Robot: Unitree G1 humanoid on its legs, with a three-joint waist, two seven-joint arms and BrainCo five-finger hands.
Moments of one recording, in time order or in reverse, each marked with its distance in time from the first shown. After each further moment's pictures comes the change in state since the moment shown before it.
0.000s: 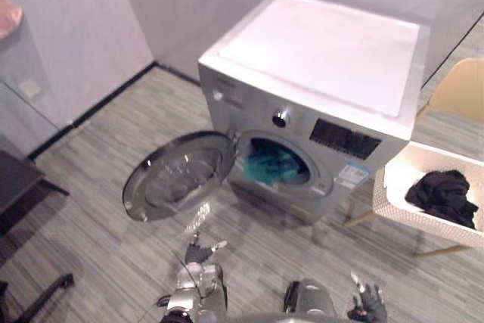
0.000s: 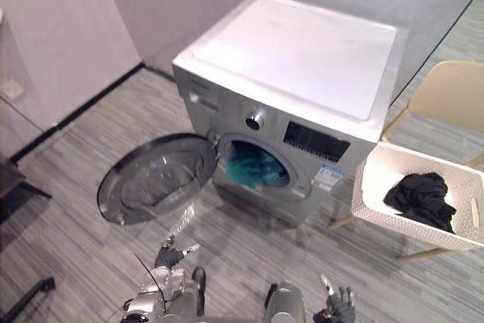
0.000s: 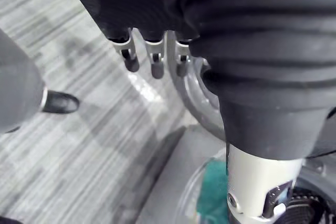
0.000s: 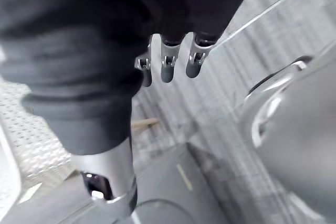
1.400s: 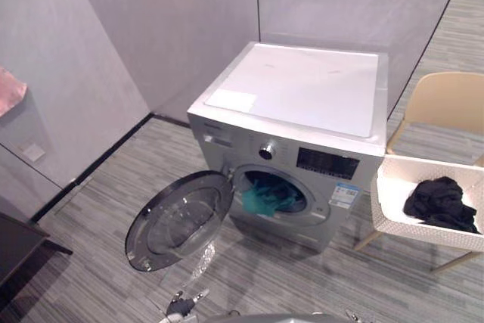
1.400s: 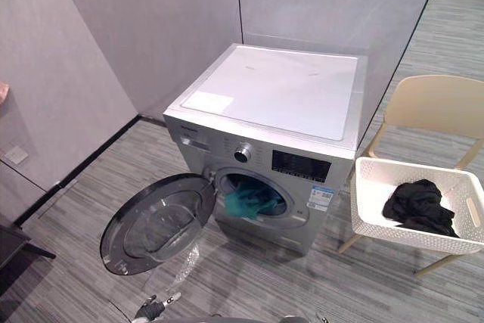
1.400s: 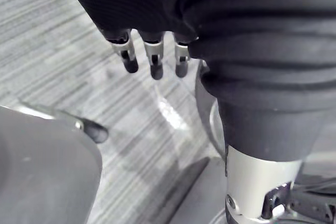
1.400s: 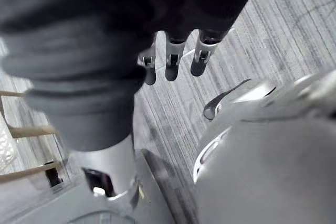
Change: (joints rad) left arm 0.107 0.018 0.218 0.203 -0.041 0.004 -0.089; right arm -0.157 -0.115 -0.011 0.345 -0.194 0.060 0.049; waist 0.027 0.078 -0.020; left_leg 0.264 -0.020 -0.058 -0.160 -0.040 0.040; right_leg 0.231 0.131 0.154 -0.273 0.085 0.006
